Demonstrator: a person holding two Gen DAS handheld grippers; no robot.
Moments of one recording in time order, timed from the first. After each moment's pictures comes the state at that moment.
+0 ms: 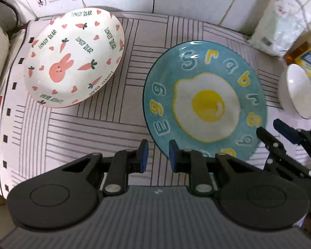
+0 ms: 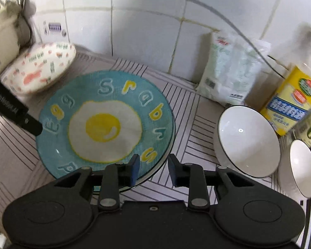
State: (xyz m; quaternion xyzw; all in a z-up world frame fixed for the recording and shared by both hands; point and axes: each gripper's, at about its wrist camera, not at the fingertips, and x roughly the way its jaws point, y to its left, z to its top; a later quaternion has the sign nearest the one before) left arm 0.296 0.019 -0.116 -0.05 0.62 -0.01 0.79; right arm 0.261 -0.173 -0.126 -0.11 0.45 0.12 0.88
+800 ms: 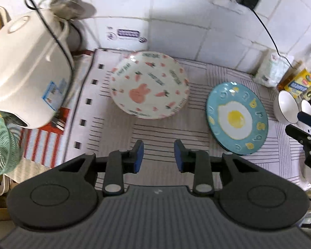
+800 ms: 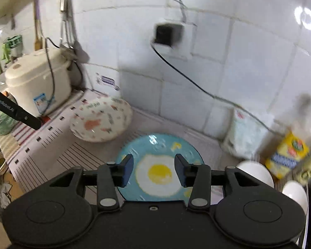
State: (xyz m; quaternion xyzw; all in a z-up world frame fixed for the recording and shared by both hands) left arm 0.219 0.169 -0.008 -0.06 0.52 -0.01 0.85; right arm 0.206 -0.110 -0.017 -0.12 0.36 0.21 0.90
